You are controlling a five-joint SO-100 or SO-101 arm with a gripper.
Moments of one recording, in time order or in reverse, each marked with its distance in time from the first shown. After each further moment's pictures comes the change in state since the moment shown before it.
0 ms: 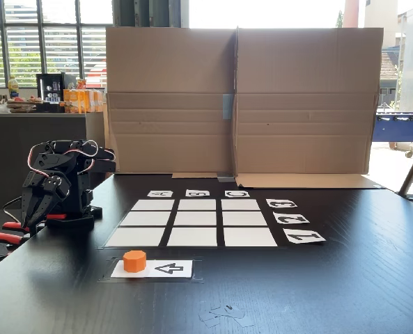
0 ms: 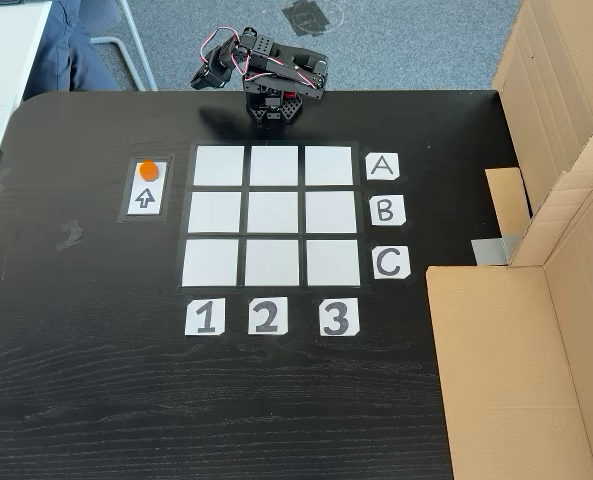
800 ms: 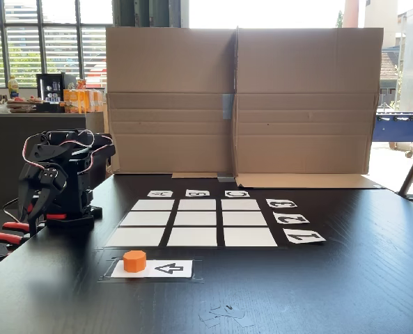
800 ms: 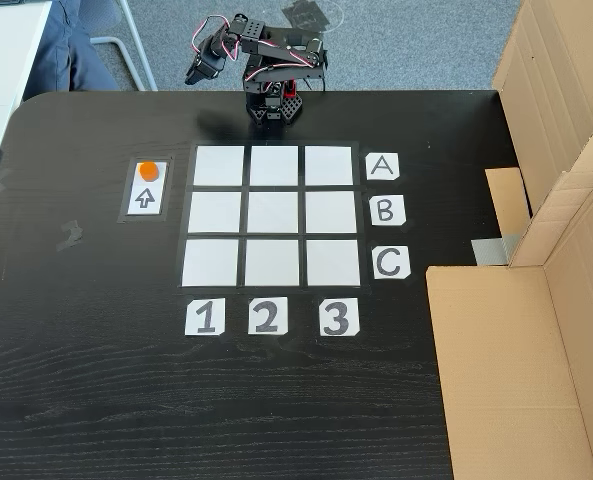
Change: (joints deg) arm 0.0 -24.8 -16.4 -4.6 0.3
